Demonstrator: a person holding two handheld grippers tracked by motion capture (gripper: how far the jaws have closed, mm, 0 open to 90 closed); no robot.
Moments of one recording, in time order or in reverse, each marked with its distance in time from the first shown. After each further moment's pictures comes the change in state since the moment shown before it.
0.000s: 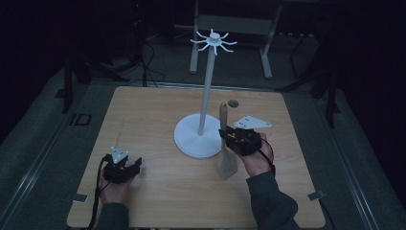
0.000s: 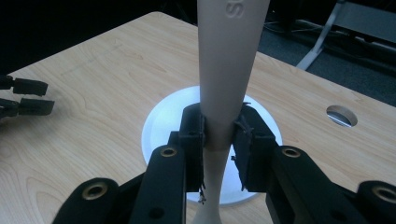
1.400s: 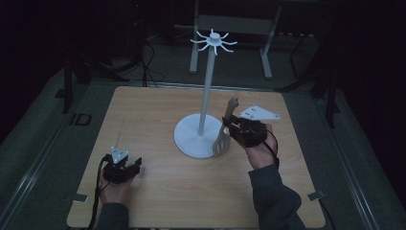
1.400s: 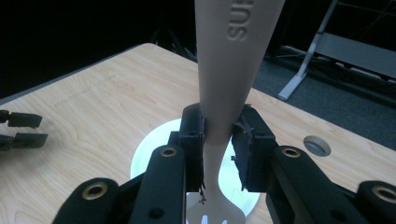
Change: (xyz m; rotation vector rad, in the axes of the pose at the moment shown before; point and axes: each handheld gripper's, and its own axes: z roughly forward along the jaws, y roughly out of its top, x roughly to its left) left arm 0.000 0.000 0.000 -0.001 0.000 -0.002; right arm -0.008 0.028 -0.015 -0.091 -0.033 -0.011
